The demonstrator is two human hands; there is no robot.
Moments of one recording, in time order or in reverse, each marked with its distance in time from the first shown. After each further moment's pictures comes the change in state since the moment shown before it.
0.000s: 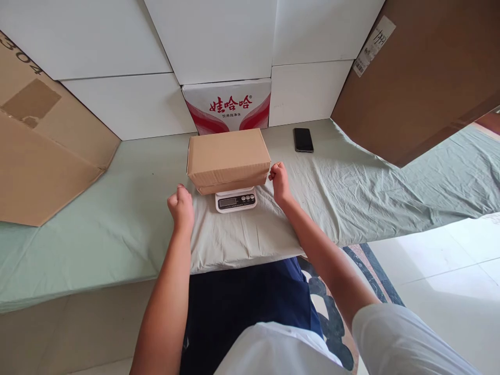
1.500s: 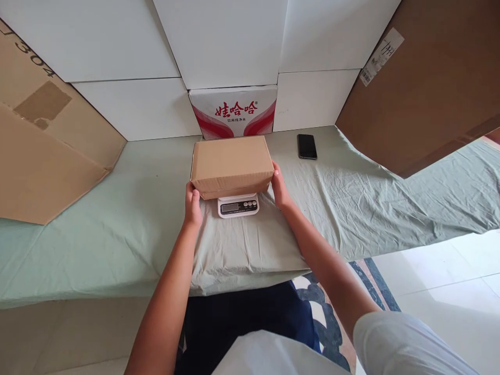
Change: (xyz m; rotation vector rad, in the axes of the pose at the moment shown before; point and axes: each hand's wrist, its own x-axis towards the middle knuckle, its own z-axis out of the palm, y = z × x) left_hand 0.006 -0.030 0.008 -0.097 -0.251 0.193; right_hand -0.006 -0.011 0.000 -0.149 -0.376 -0.152
